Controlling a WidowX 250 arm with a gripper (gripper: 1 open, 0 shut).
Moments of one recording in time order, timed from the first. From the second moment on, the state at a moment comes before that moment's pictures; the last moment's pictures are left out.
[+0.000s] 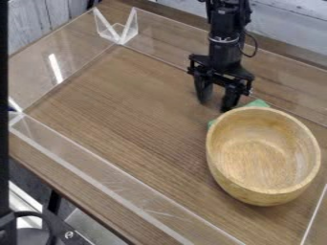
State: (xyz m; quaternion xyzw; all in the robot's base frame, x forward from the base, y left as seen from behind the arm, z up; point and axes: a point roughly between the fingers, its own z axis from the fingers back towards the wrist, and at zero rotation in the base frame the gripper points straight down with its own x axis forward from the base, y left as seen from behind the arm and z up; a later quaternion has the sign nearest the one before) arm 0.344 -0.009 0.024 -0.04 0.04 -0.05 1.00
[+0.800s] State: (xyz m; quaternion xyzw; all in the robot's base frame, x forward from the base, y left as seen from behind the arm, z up) arm 0.333 -0.030 0.103 -0.04 -0.03 -0.08 1.00
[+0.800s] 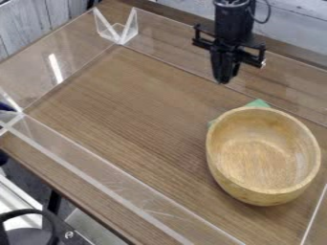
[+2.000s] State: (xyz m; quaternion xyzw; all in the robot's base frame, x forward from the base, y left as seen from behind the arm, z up) arm 0.261 -0.091 0.045 -0.06 0.02 -0.17 0.98
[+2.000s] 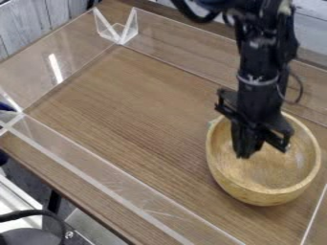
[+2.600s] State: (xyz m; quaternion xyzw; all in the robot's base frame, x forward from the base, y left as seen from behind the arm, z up) arm 0.267 -0.097 0.029 -0.06 0.02 -0.17 0.98
